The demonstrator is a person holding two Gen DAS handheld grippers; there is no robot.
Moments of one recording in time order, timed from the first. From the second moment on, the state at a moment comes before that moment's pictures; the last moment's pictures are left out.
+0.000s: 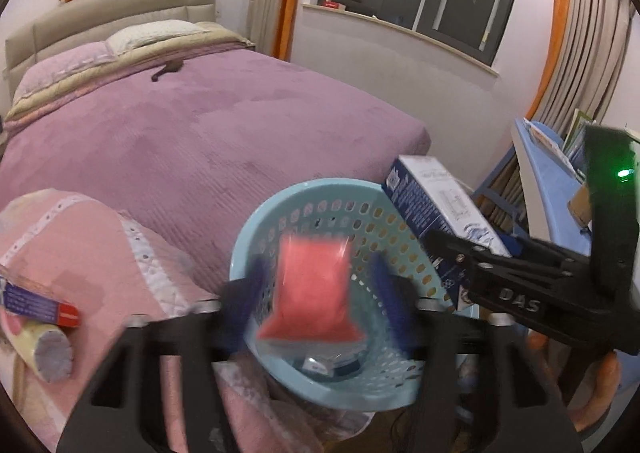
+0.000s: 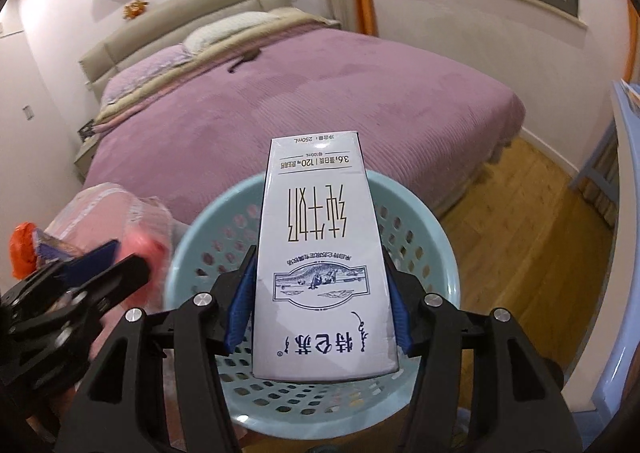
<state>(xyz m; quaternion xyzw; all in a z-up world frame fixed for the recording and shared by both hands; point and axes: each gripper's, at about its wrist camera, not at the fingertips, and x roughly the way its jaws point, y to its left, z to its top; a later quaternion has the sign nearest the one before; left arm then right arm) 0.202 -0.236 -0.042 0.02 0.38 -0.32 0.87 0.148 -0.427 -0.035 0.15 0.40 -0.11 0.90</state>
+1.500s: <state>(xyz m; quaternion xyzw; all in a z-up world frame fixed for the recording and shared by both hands) 0.179 0.077 0.037 -0.06 0.29 -0.14 0.94 0.163 -0.158 0.044 -0.05 0.31 0.15 0.94</state>
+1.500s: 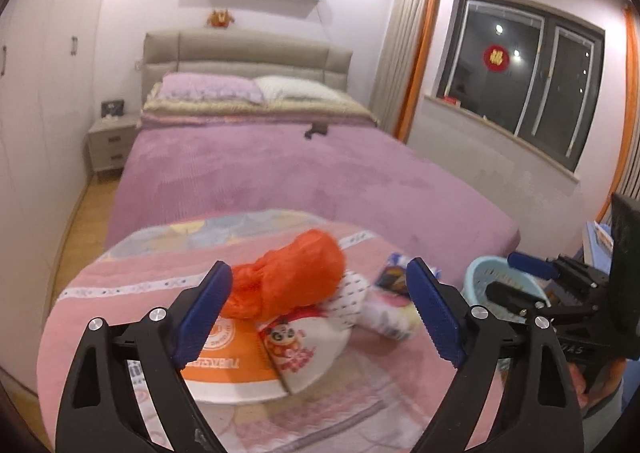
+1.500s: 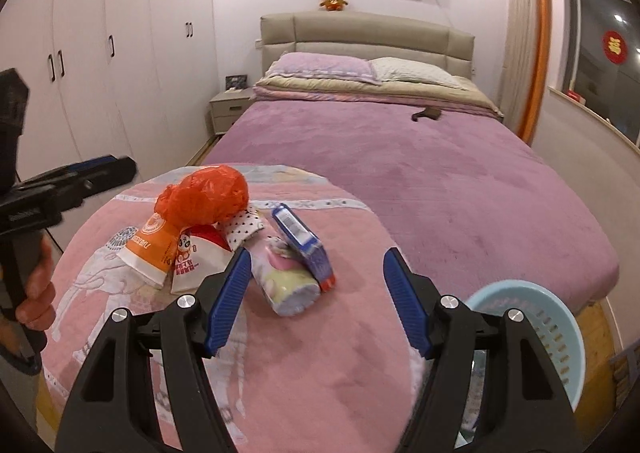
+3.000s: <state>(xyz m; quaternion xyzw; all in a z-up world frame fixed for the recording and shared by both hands) 0.091 0.069 0.025 -0.03 0.32 -0.10 0.94 0.121 -0.156 0.019 0.04 0.33 0.21 0.92</state>
